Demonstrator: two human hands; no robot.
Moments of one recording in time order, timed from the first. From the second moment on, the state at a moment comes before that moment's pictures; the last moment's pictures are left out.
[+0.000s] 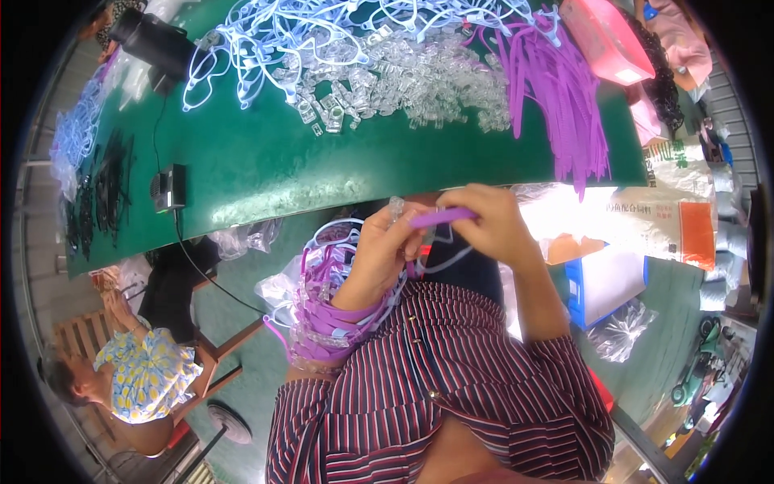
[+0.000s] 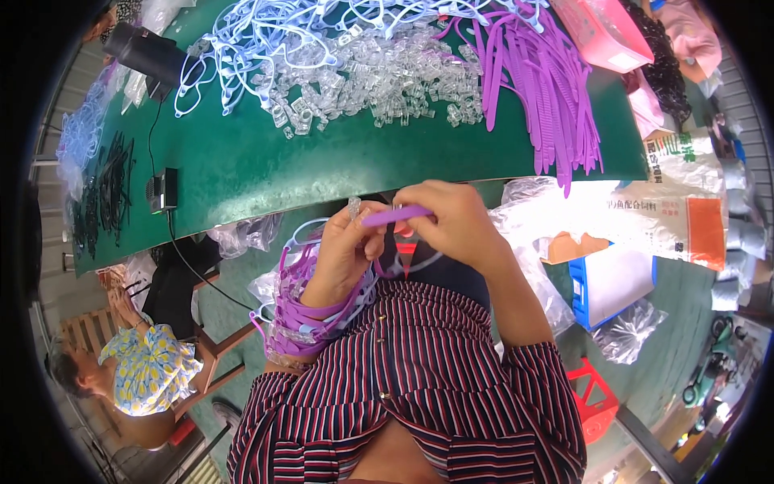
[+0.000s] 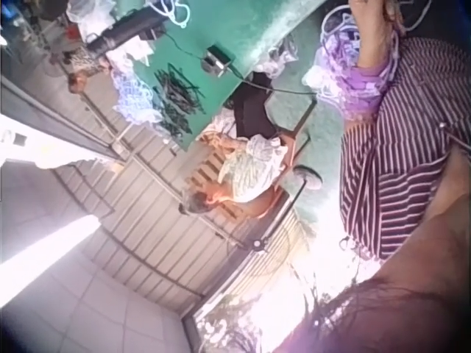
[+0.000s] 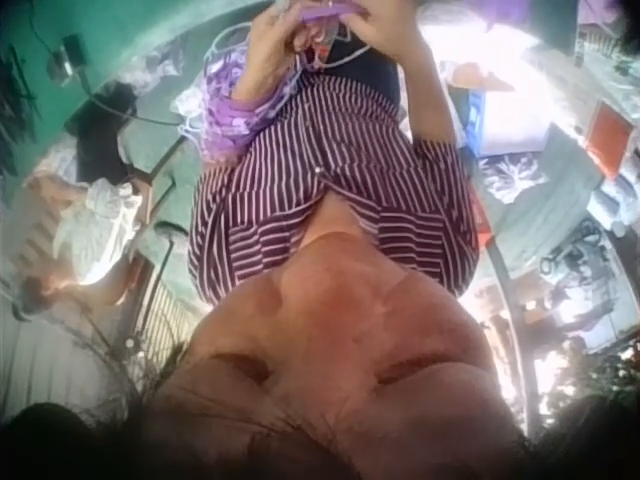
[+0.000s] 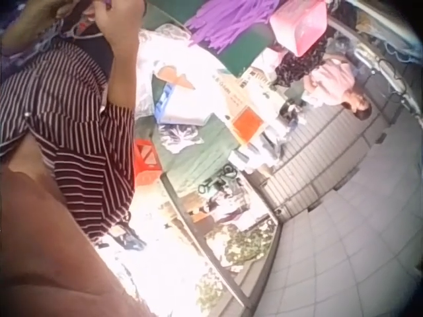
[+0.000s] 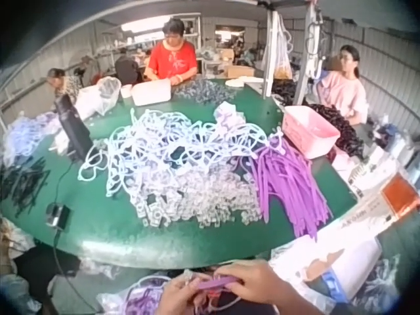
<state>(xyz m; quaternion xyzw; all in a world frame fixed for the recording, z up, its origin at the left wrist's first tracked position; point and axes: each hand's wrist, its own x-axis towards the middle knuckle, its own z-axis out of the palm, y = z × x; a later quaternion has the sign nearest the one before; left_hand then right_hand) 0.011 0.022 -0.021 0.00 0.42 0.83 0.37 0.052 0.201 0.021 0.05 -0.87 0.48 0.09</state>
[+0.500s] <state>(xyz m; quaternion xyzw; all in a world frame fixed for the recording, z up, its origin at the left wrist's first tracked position) 0.022 0.022 -0.030 0.06 0.37 0.79 0.49 0.084 0.203 0.012 0.14 -0.88 0.43 0.13</state>
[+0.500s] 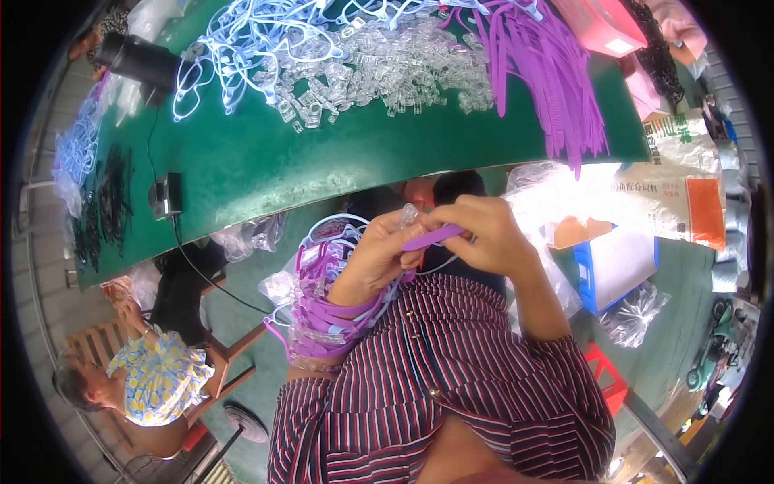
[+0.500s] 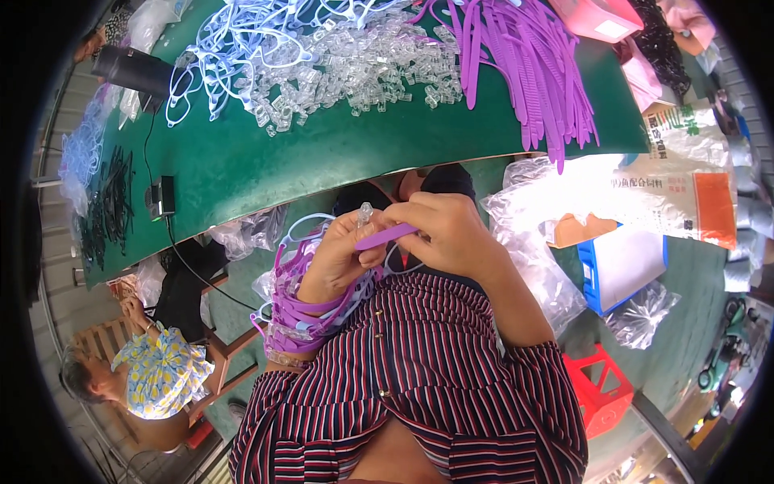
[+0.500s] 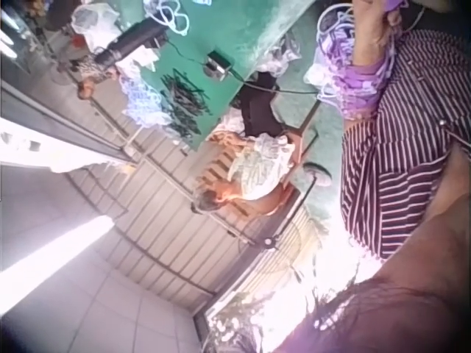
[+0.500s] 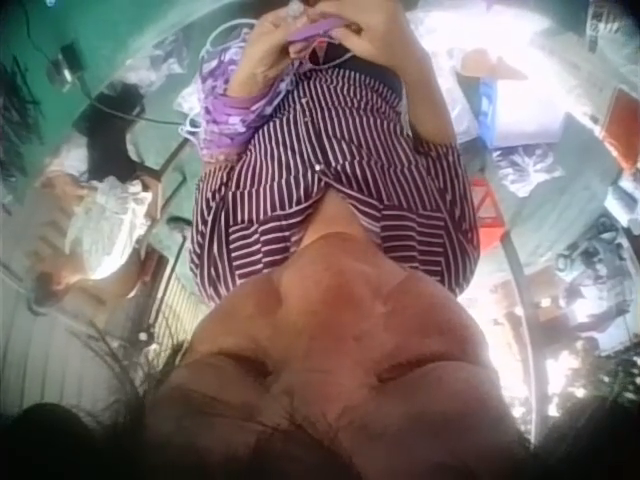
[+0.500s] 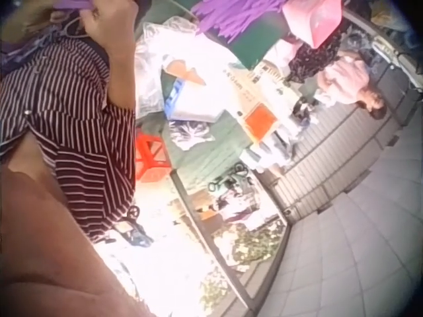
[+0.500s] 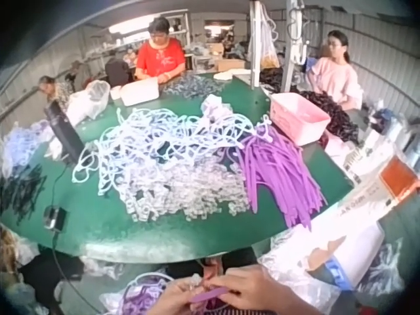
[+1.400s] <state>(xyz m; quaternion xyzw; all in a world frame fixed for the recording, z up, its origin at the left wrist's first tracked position) 0.036 0.031 -0.033 0.02 0.31 0.82 0.48 0.110 0.187 -0.009 -0.08 -0.80 0.51 0.30</state>
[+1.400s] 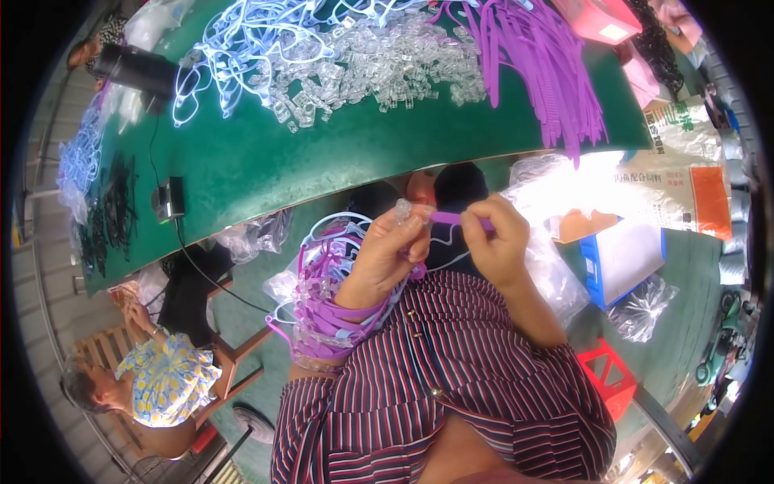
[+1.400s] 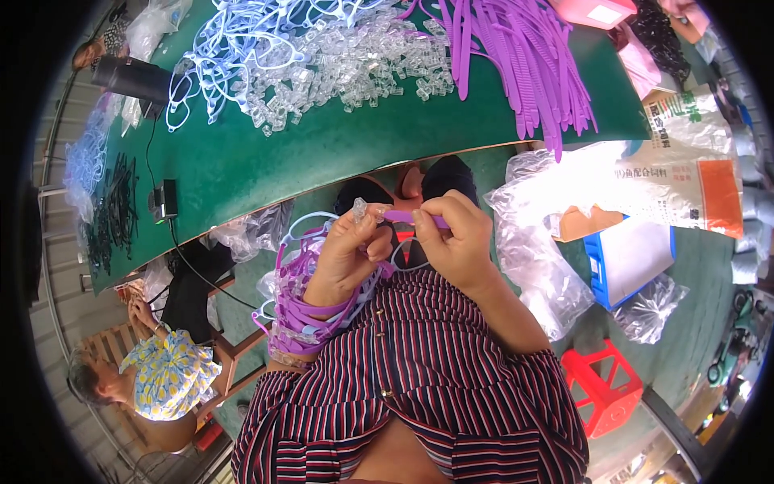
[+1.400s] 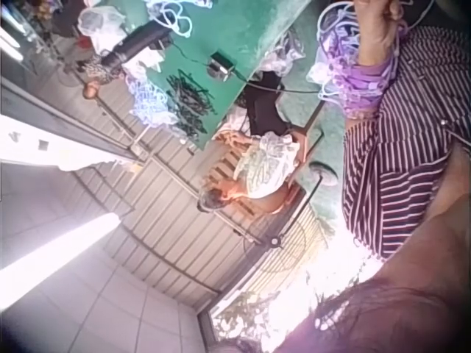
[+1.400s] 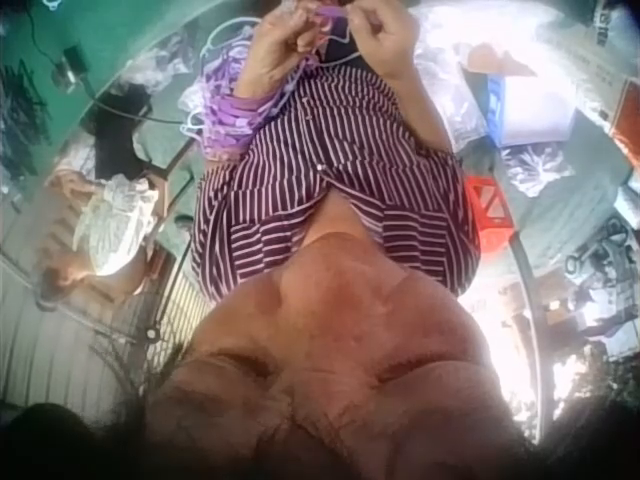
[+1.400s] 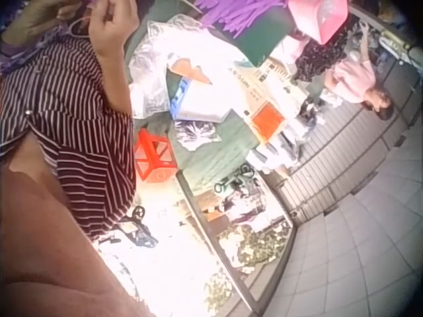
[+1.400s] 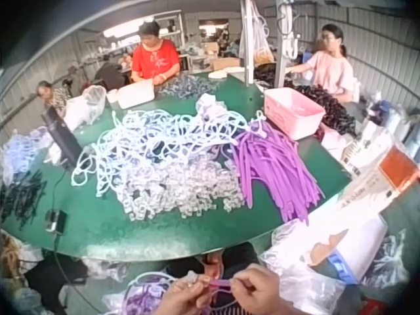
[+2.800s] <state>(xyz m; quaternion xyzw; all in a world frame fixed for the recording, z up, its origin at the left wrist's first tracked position) 0.036 0.034 -0.009 0.18 0.58 0.70 0.36 0.115 0.190 -0.034 -0.08 -0.62 0.78 0.07</state>
